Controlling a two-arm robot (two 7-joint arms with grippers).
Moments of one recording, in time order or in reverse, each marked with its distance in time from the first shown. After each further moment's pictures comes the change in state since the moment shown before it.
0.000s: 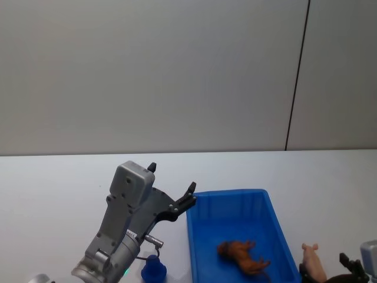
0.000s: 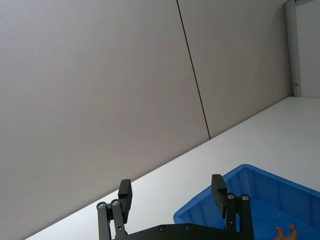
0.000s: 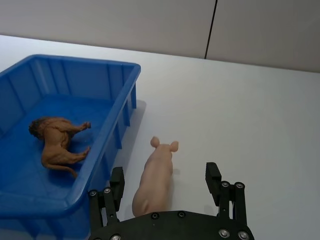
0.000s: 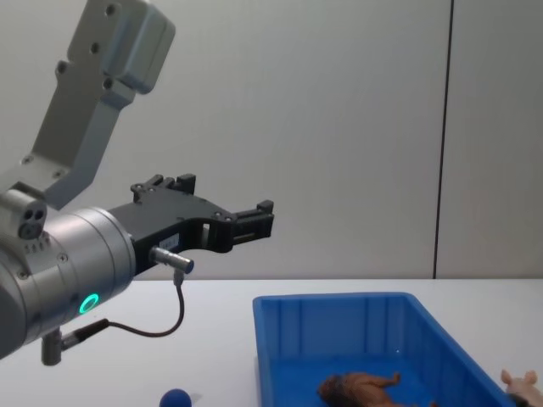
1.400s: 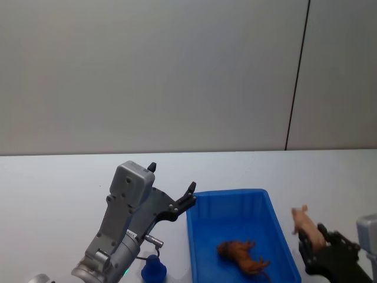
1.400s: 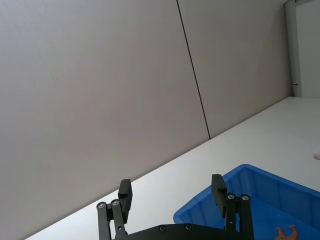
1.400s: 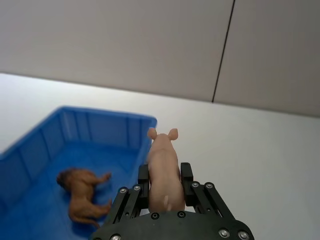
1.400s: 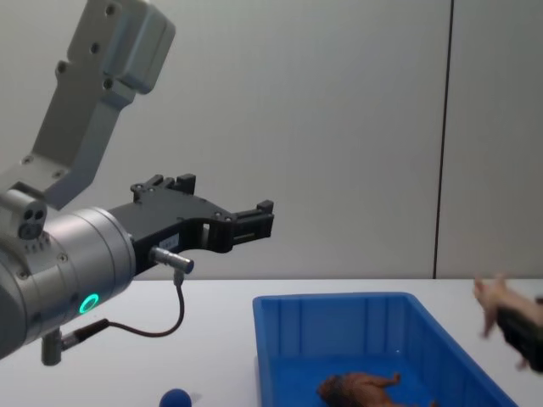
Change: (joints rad) left arm 0.000 0.000 0.000 0.000 0.000 0.000 0.000; right arm 0.030 -0.037 -0.005 -0.066 -0.042 -0.022 0.013
